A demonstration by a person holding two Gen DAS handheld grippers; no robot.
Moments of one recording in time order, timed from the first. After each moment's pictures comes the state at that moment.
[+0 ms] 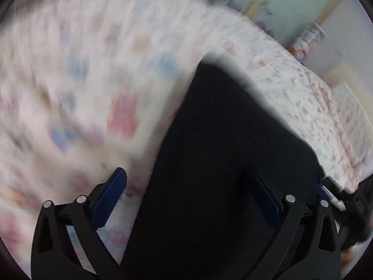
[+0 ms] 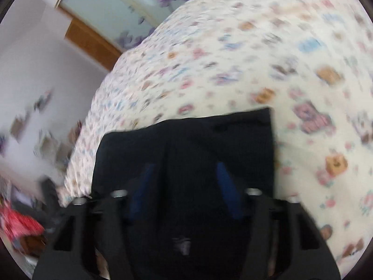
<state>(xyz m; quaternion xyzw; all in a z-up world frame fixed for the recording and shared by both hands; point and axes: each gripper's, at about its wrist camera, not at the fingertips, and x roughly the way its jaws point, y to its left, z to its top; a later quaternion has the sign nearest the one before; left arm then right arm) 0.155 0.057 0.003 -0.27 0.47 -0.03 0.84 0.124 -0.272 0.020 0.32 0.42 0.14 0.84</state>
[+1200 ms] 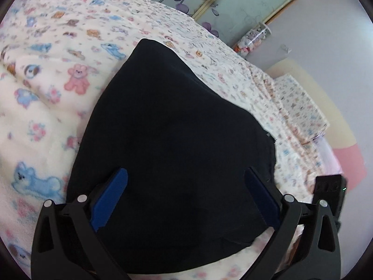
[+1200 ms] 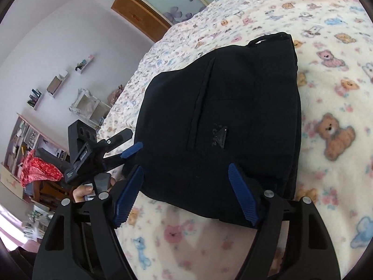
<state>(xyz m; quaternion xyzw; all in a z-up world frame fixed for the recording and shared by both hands) 0.101 0.020 0.013 -0.24 0.40 -0.18 0.86 0.036 -0.246 0.020 0.25 0.42 0.30 0.82</state>
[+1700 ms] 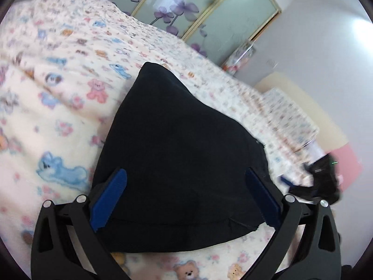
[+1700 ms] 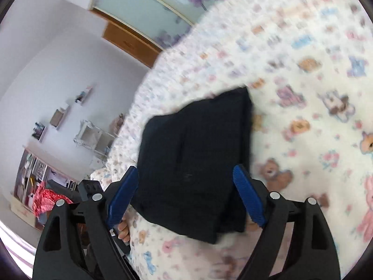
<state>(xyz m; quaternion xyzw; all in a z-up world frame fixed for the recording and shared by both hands) 0.055 0.053 0.009 -0.28 0.32 -0.20 0.88 0.064 -0.324 0.039 0.34 0.41 0.26 0.81</state>
